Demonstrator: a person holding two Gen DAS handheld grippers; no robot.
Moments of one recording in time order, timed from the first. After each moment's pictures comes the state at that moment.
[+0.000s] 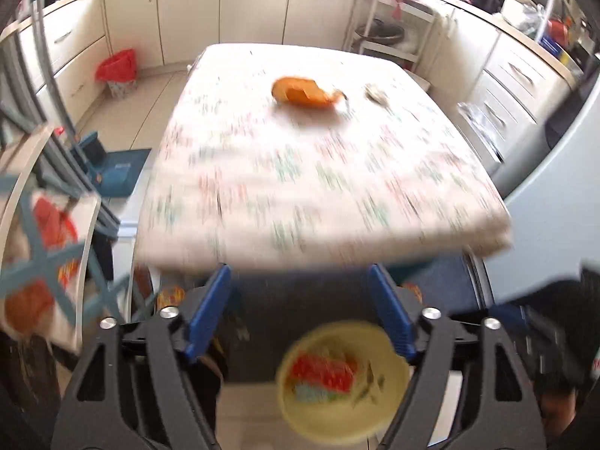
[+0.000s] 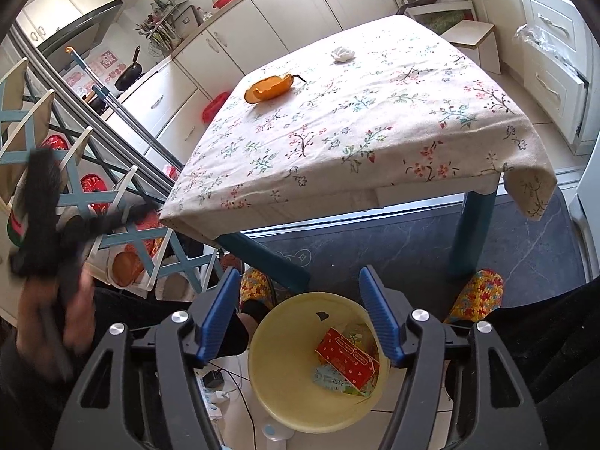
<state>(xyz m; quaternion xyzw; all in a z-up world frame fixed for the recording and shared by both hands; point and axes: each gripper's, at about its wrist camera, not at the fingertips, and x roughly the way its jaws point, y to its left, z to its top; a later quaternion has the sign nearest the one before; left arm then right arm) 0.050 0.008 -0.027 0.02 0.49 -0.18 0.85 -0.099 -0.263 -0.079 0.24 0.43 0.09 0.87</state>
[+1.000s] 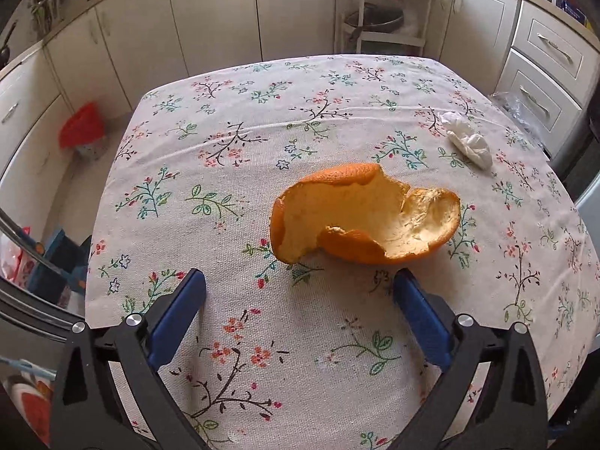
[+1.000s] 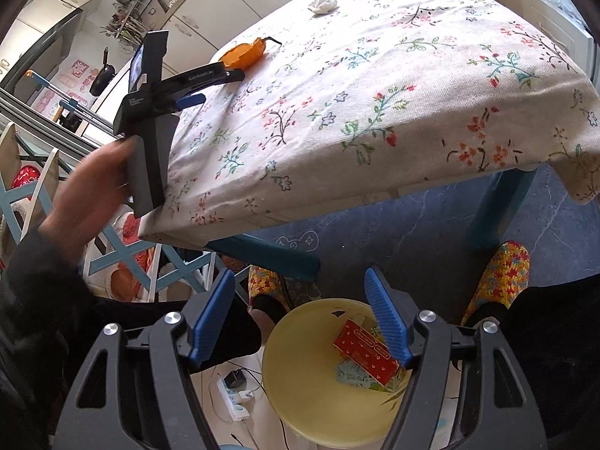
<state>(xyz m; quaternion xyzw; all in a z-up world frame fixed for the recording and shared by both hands) 0.275 -0.072 -0.097 0.12 0.46 -0.20 0.86 -0.047 -0.257 -0.112 0.30 0.48 0.09 0.82</state>
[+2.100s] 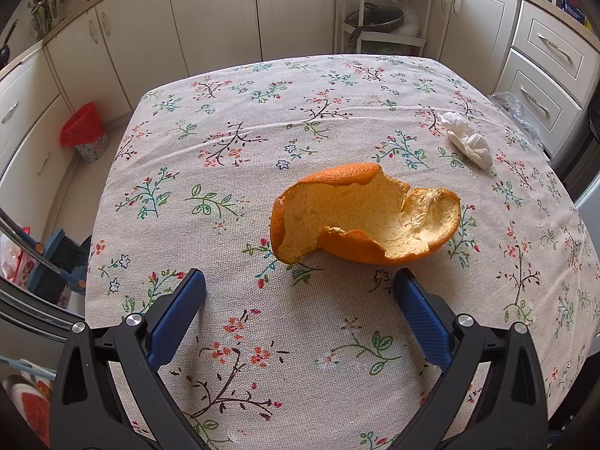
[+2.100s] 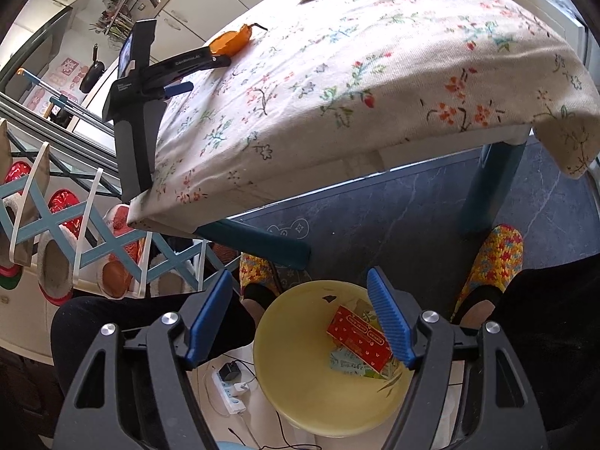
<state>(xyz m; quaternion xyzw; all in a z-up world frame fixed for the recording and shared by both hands) 0.276 -0.073 -0.097 0.12 0.46 -0.20 0.86 -0.056 -0.254 -0.119 0.29 0.50 0.08 0.81</state>
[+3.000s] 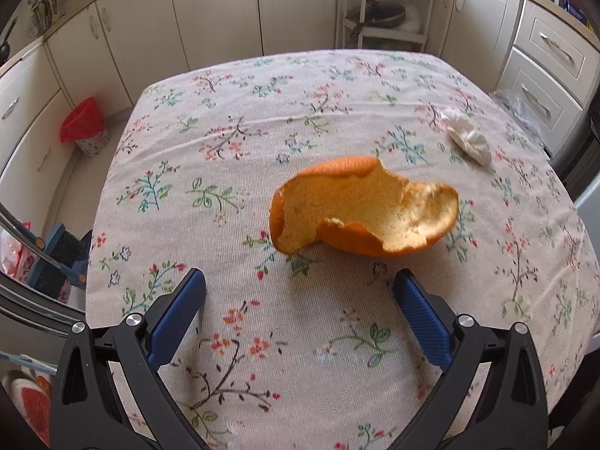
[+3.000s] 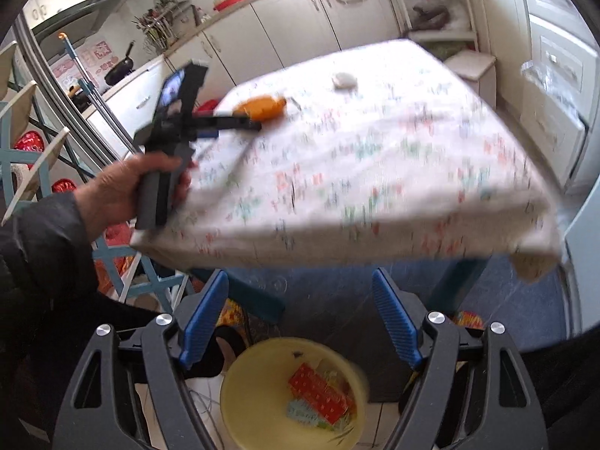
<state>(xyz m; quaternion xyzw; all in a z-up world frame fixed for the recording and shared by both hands) 0.272 -0.073 -0.096 0.12 0.48 -0.20 0.85 -0.054 -0.259 -0.061 0.19 0.40 0.07 0.90</state>
